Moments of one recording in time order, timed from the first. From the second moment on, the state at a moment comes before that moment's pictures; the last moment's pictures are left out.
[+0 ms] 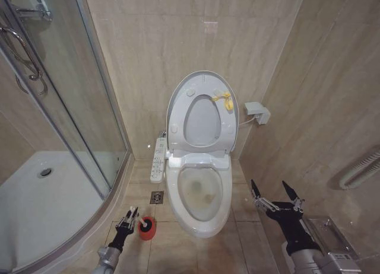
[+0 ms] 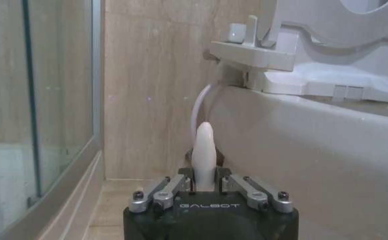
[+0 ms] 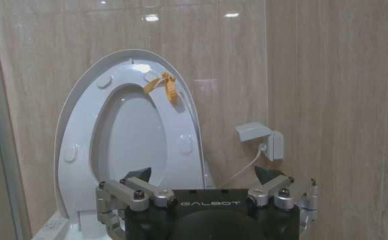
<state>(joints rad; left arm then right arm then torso) 1.07 -1.32 -0.49 -0.83 -0.38 -0.67 0.46 -1.87 1.45 0.71 2.48 0.29 -0.02 0.03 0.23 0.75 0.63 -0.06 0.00</state>
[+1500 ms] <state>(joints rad) 1.26 -1.26 -0.61 -1.18 -0.29 -0.62 0.47 -1.87 1.45 0.71 2.48 0.29 -0.02 0.03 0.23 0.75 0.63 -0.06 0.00</state>
